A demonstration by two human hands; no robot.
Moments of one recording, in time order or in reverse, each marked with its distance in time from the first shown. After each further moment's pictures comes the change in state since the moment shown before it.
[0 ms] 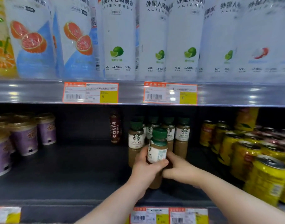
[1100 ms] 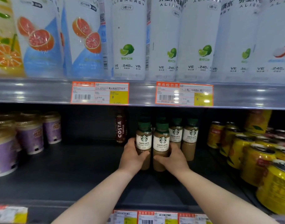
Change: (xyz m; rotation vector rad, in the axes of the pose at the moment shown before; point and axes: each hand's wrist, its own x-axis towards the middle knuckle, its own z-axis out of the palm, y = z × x) left_hand 0.069 -0.029 -0.054 0.435 0.154 0.102; right_hand 0.061 0.013 0.034 0.154 0.466 0.126
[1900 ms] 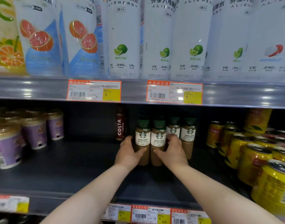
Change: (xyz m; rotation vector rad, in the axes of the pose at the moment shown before) left_hand -0.004 0.006 -0.004 0.168 0.015 -0.081; right_hand -0.006 -0.020 -0.015 -0.191 0.070 -0.113
